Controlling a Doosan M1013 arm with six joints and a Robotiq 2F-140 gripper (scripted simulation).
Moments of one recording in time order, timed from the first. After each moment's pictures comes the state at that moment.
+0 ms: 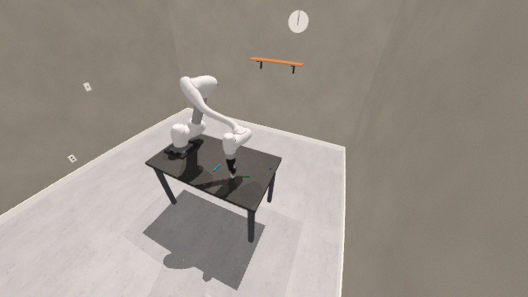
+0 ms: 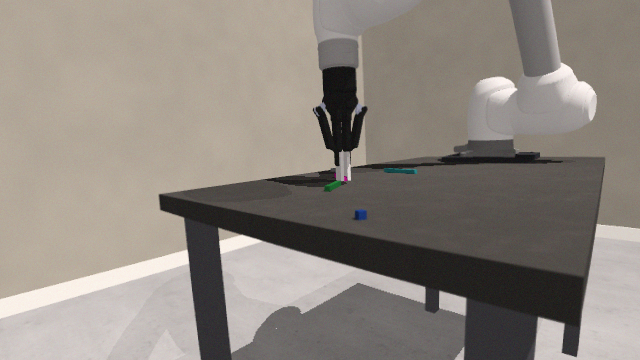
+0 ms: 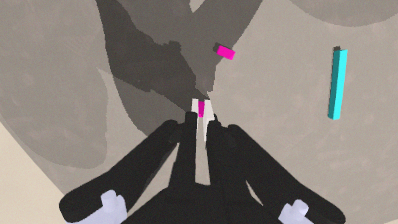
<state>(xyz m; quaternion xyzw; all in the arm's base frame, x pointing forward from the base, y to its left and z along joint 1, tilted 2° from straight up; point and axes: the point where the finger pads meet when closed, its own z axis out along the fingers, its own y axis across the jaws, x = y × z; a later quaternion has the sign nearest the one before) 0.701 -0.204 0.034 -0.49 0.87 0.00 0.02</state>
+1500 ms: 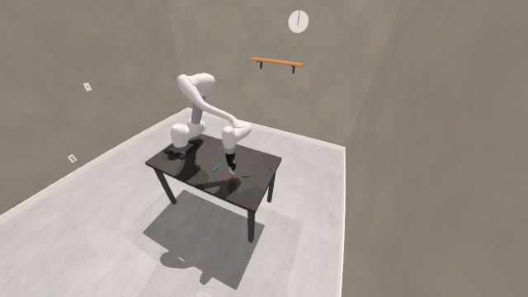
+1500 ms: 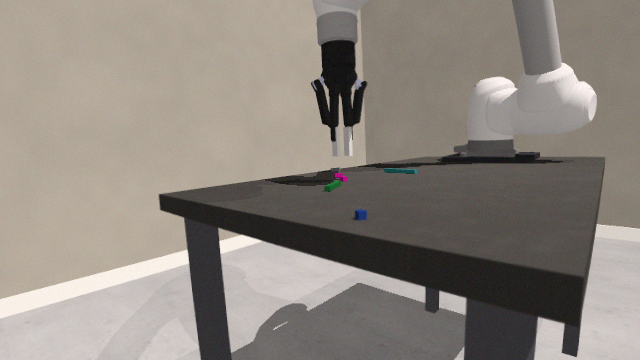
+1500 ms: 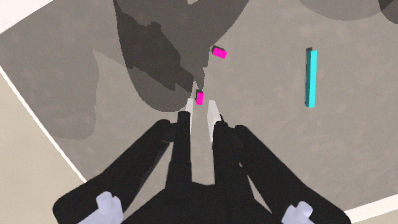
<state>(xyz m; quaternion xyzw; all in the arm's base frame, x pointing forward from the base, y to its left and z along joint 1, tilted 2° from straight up) 0.700 -0.205 0.090 -0.49 0.87 0.00 0.02</state>
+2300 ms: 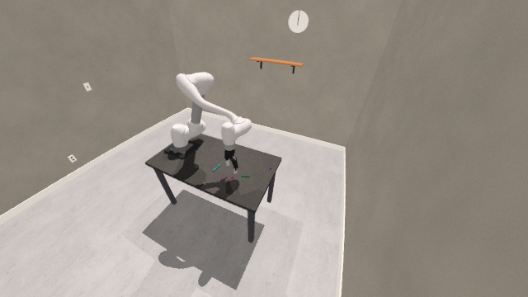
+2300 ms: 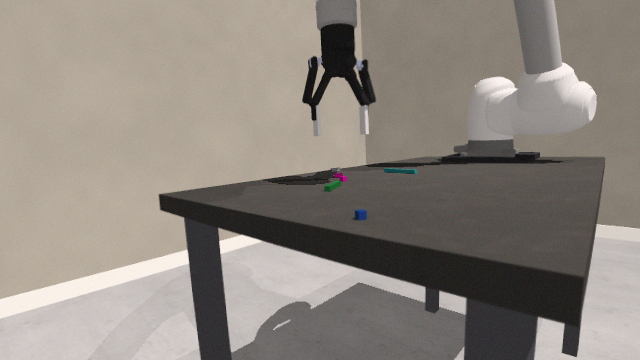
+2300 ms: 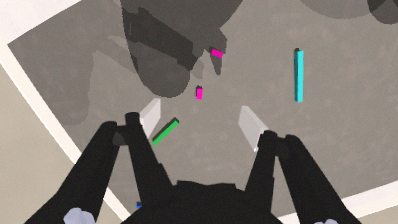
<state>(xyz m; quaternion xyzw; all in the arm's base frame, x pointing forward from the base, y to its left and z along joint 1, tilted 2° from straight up) 0.698 -0.206 0.124 -0.49 0.87 0.00 0.02</state>
